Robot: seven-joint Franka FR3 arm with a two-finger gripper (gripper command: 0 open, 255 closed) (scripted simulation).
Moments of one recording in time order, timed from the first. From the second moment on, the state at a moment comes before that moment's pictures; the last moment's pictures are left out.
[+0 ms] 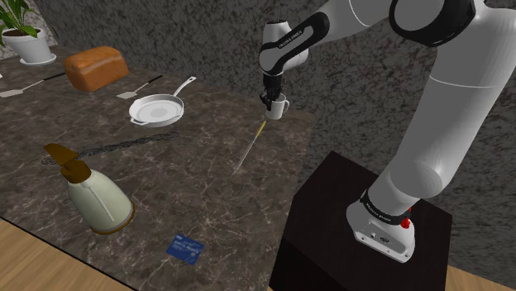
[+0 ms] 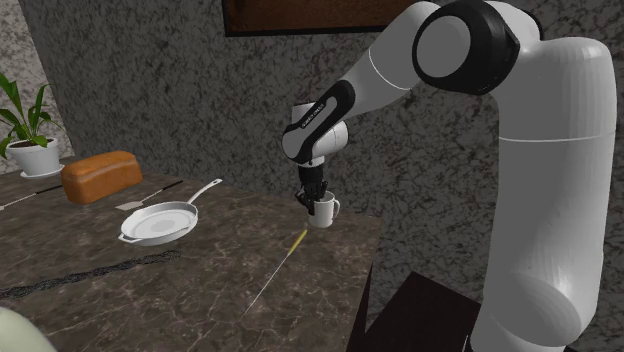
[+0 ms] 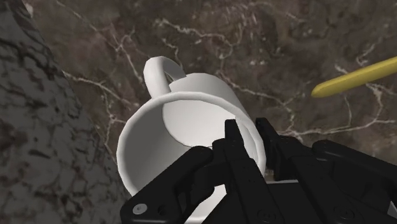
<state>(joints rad) -0.10 0.23 -0.11 -2.08 -0.05 2.28 -0.18</state>
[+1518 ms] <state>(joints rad) -0.10 0.13 -0.11 -2.00 -0.06 2.10 -0.18</state>
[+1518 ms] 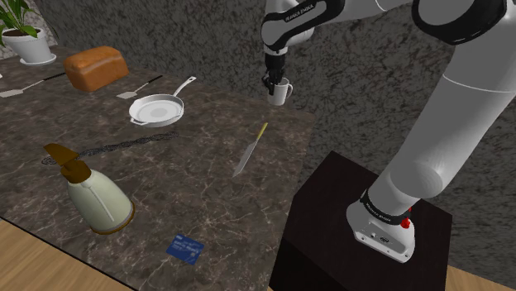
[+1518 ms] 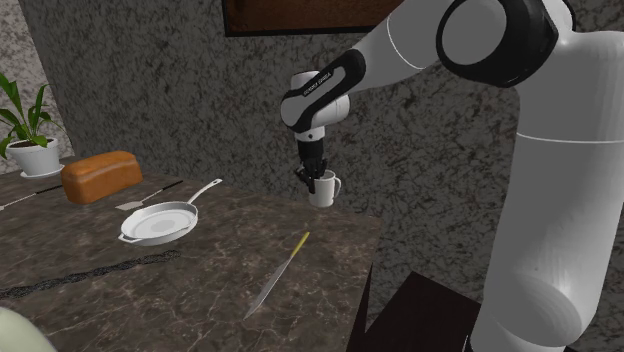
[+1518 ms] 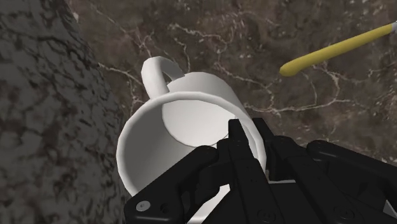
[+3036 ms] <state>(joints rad) -0.04 0.15 -0.07 -1.72 -0.05 1.83 -0.09</state>
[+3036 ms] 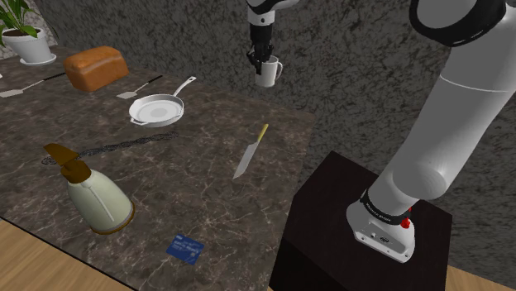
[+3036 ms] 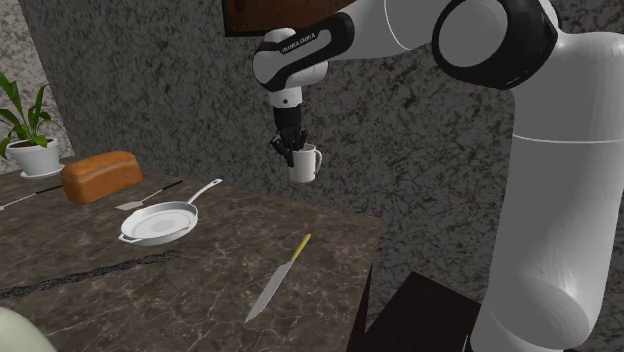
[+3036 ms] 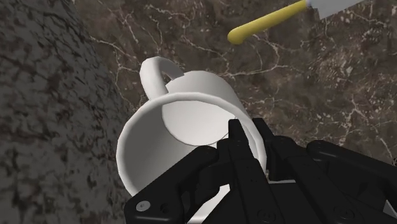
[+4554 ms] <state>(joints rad) 0.15 0.70 0.02 -0.97 -0.06 1.61 0.18</state>
